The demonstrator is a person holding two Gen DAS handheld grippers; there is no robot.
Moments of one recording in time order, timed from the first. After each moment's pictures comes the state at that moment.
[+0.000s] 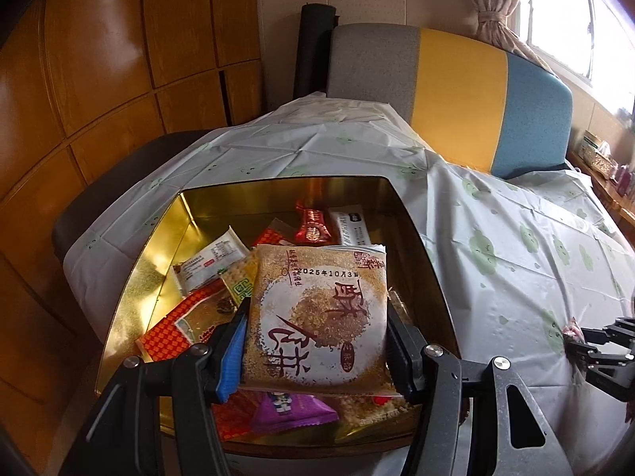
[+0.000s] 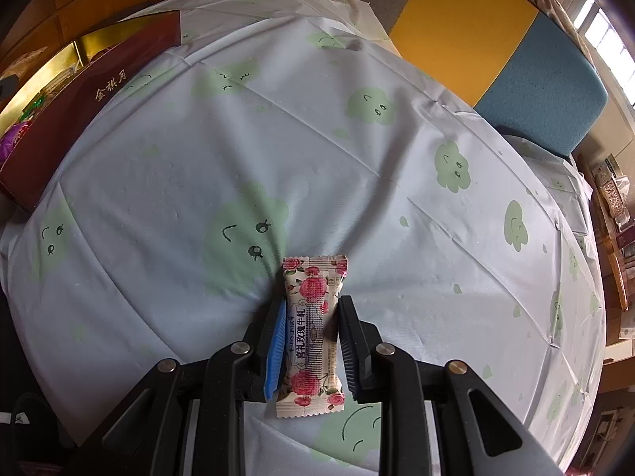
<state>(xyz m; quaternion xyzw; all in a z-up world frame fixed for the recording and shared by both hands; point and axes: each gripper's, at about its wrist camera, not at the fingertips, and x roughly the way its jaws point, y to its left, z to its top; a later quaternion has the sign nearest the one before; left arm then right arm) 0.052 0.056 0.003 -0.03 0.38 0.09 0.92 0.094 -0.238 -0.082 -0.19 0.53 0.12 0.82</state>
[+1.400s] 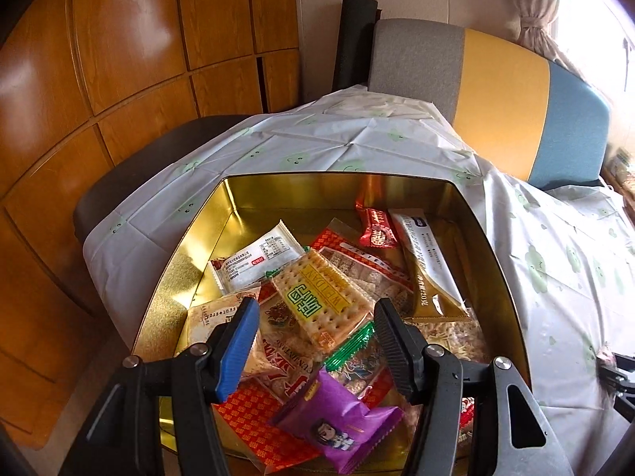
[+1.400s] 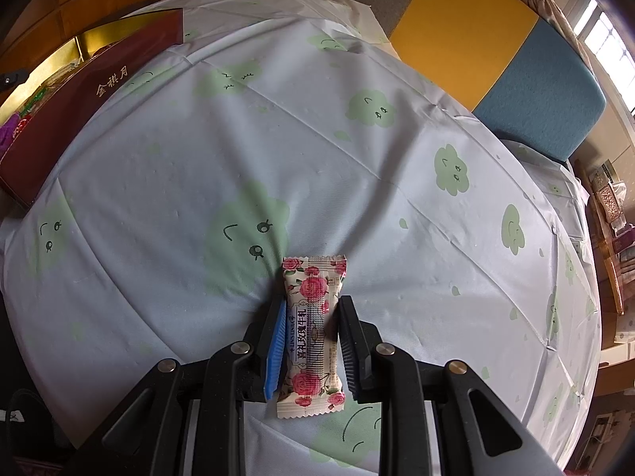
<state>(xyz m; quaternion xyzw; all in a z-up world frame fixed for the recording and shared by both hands) 0.068 0.095 -0.010 -0.04 0.39 0.14 0.91 0.094 -0.236 -0.082 -0.20 0.53 0.11 0.82</state>
